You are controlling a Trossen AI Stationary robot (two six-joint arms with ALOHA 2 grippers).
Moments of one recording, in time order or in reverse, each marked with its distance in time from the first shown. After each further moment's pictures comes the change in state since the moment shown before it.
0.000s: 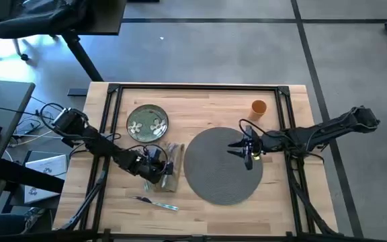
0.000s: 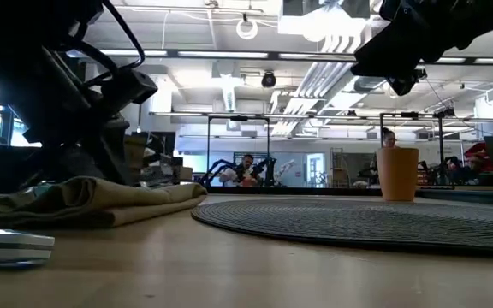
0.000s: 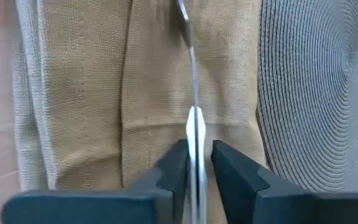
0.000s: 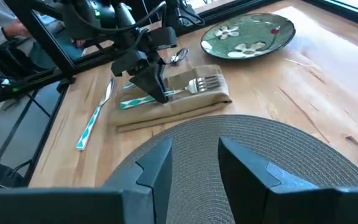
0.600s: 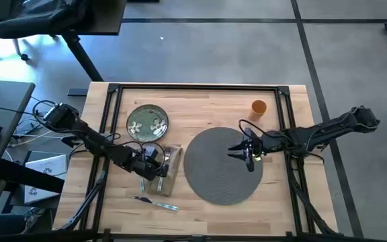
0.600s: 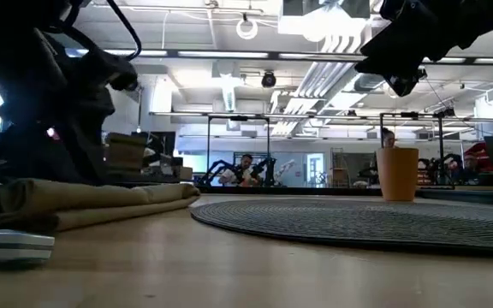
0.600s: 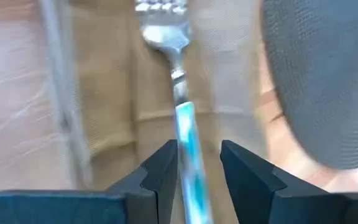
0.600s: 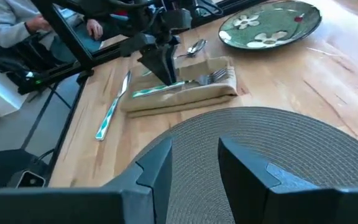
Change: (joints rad) left arm 0.001 -0.148 -0.002 -0.208 0.184 0.113; right arm 0.000 0.000 0.000 -0.003 -0.082 0.009
